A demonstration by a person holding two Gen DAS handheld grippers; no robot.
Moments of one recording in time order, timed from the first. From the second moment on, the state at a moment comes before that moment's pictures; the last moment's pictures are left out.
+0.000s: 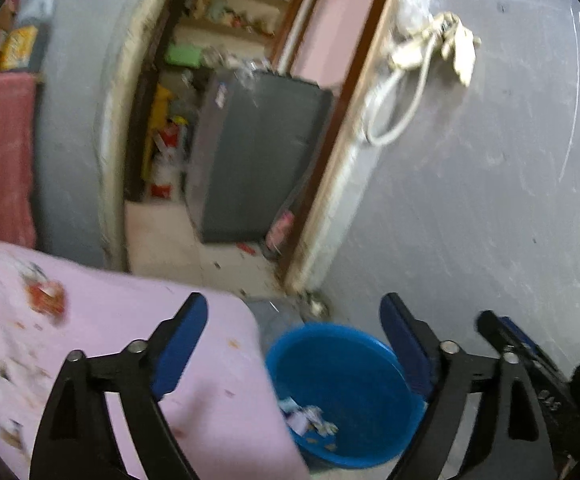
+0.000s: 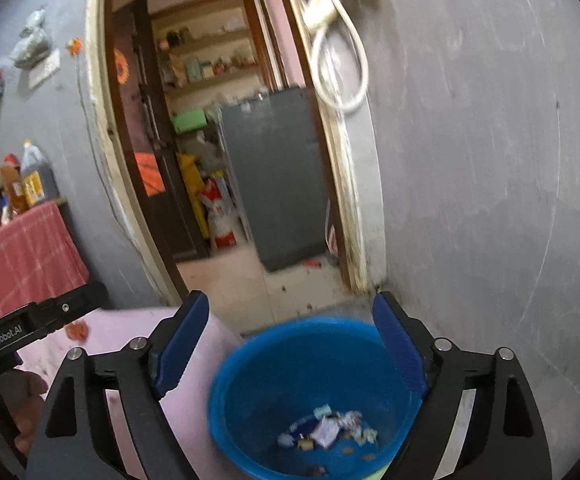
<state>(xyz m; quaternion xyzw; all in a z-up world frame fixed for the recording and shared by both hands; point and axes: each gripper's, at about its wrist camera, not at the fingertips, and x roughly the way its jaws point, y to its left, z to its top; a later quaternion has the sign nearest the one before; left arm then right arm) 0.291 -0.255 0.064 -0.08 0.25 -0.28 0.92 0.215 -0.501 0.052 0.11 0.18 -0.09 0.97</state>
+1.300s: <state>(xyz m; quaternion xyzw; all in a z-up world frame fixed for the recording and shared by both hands) 0.369 -0.011 0.023 0.02 0.24 -0.09 0.97 0.362 -0.262 0.028 0.01 0.21 0.17 0.96</state>
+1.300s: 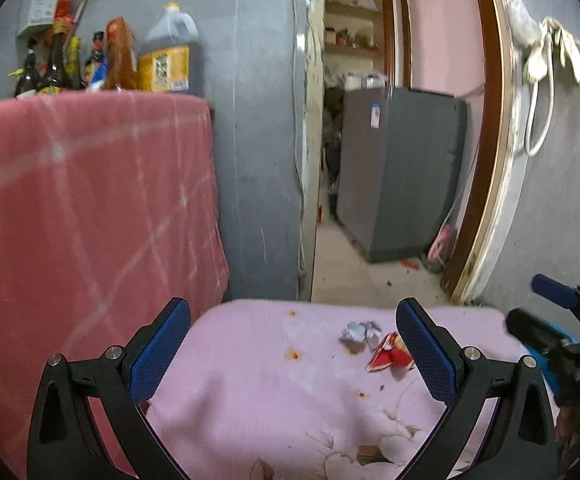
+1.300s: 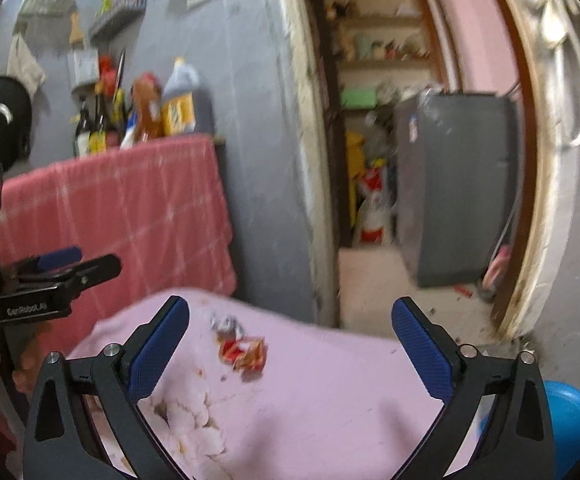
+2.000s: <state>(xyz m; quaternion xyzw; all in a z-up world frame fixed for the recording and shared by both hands) 0.431 -0.016 -0.027 0.02 0.37 -0.11 0.92 0.438 -0.221 -0.060 0.01 0.42 0.24 0.87</state>
